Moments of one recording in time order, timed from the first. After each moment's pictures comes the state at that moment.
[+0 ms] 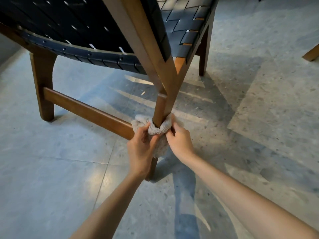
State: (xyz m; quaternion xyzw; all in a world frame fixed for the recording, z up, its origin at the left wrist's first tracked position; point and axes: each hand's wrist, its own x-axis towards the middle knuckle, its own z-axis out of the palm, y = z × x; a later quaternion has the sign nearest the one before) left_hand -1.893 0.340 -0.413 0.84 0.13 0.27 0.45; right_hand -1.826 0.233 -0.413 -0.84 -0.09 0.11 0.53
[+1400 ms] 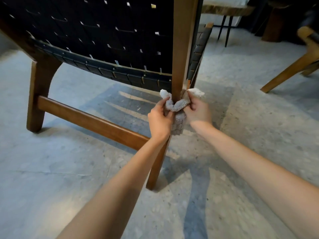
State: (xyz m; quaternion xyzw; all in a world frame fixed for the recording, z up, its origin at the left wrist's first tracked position) left_hand -1.829 0.346 -0.340 0.76 0.08 0.24 0.60; right_hand -1.802 0.245 -0.307 -0.86 -0.04 -0.06 0.51
